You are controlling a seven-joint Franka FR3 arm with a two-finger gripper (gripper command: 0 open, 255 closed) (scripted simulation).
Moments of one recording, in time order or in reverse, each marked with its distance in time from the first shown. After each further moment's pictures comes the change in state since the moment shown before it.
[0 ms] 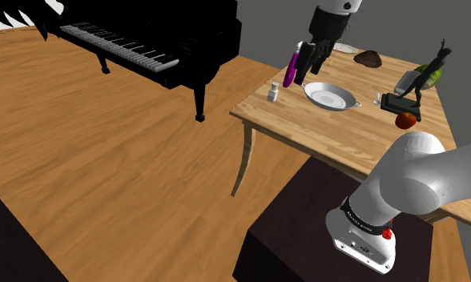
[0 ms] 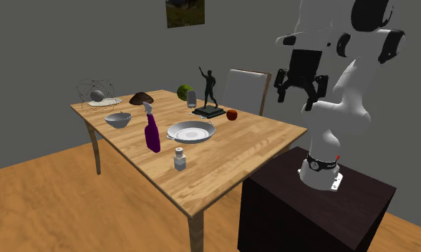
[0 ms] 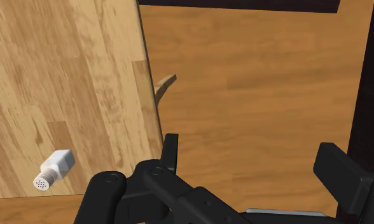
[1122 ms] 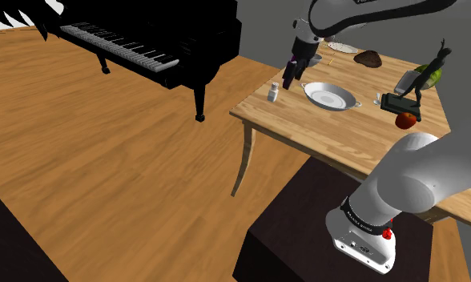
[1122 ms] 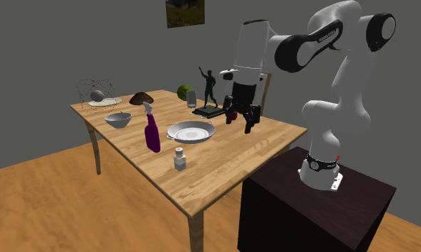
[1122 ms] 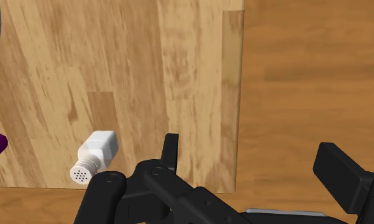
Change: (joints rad) arm -0.063 0.332 -0.246 -0.019 -0.126 0.391 -0.298
